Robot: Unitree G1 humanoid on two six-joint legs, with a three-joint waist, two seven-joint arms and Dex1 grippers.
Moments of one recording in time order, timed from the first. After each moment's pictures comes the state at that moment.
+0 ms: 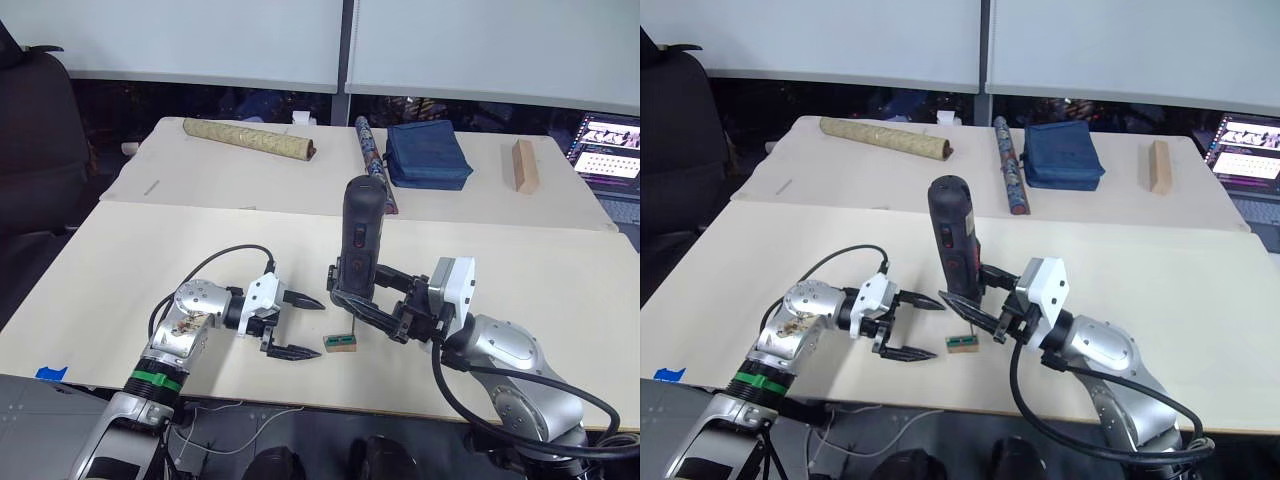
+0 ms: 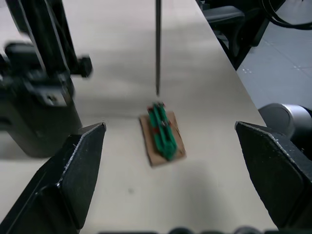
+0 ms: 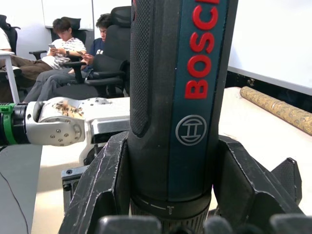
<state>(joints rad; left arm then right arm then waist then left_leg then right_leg) -0.47 0.50 -0.22 0.19 -0.28 0.05 -1.43 -0.12 -0.43 0.08 -0.64 0.49 0.36 0.67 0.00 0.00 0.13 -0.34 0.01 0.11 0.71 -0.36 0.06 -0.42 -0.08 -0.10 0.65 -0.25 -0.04</state>
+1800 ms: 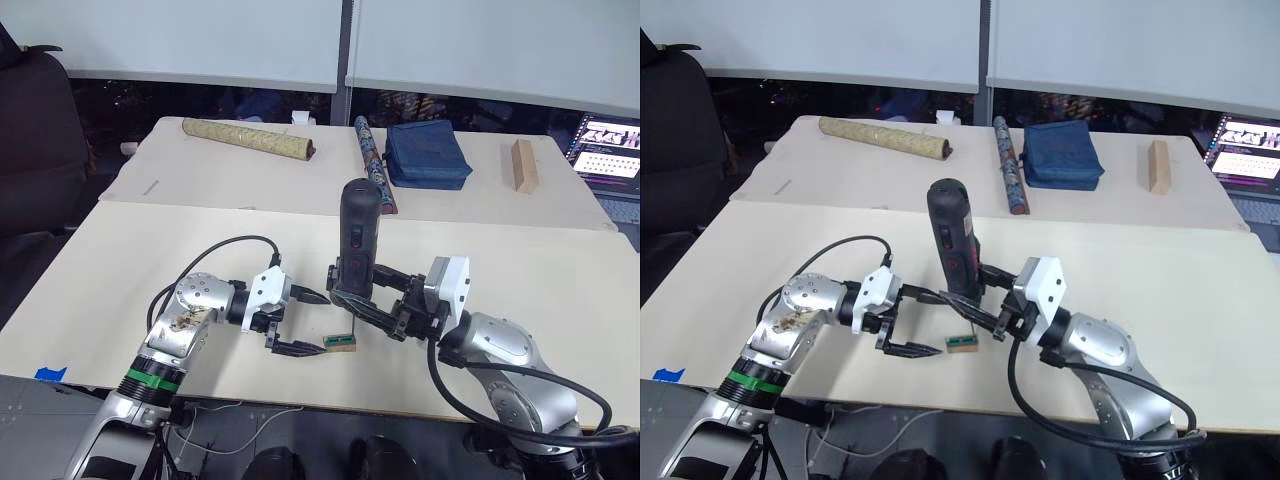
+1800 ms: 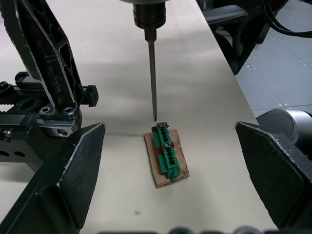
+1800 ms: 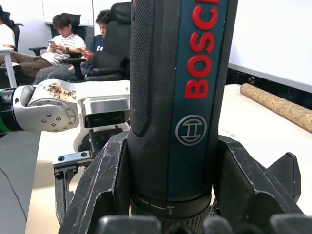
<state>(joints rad) -0.47 0.52 -0.22 0.08 -0.28 0.13 -1.39 -0.14 -0.43 0.09 -0.60 0.48 0.33 0.69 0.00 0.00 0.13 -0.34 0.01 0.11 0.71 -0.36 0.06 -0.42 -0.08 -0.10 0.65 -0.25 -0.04</state>
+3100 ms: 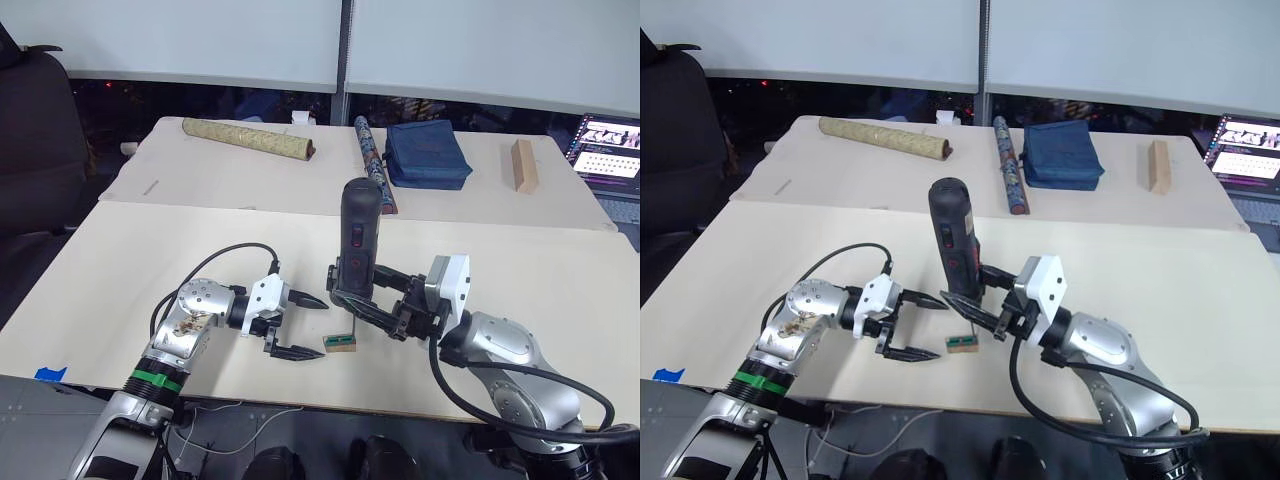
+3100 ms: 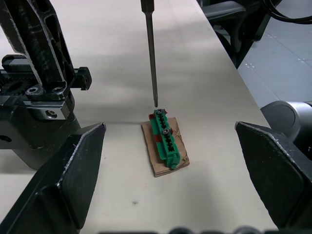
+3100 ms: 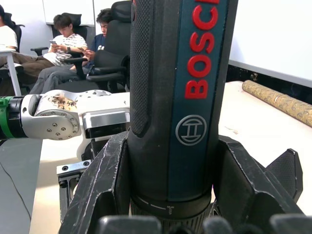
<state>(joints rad) -0.47 0.51 -0.24 0.18 -0.28 0.01 -1.41 -0.13 -0.44 0.09 -0.60 0.50 0.35 0.68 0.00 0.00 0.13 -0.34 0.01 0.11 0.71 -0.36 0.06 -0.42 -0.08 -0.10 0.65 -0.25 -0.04</state>
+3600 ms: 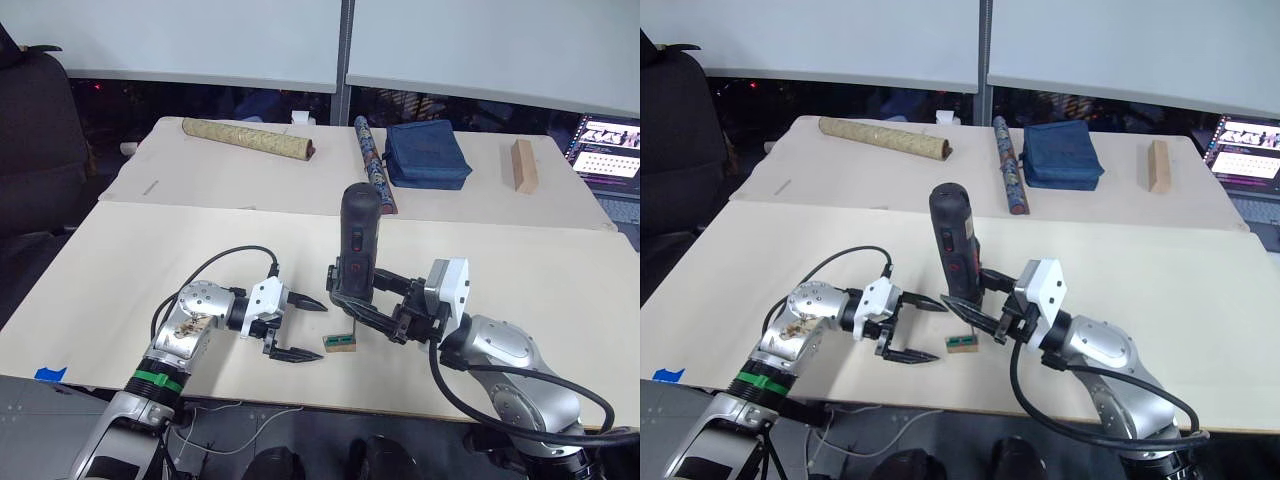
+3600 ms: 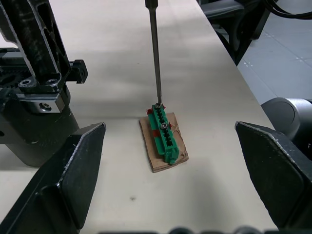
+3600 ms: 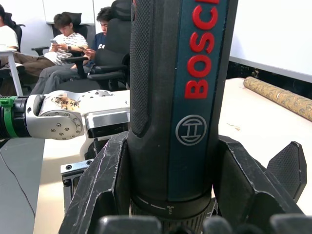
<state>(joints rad) -0.47 0.51 -0.25 0.22 -0.27 -0.03 -1.43 -0.13 -0.44 0.09 -0.60 0.50 0.35 0.69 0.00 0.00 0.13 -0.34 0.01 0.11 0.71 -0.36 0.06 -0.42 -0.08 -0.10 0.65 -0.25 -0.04</state>
